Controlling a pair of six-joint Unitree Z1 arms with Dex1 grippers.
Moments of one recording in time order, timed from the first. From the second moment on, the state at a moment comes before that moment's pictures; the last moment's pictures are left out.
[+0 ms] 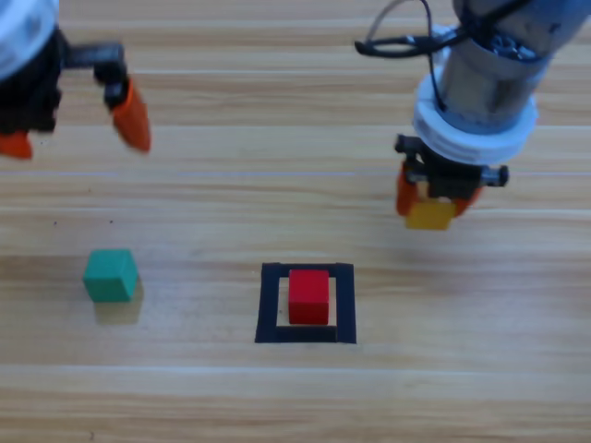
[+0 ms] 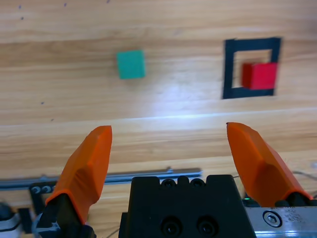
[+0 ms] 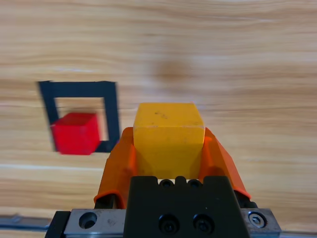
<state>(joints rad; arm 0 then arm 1) -0.73 1.65 -1.62 1.25 0.17 -0.77 0.82 2.13 -1.78 1.05 -0.06 0.83</state>
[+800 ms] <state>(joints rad) -0.60 1.88 -1.43 1.06 0.09 -0.65 1.02 2.34 -2.06 1.14 -0.06 0.95</state>
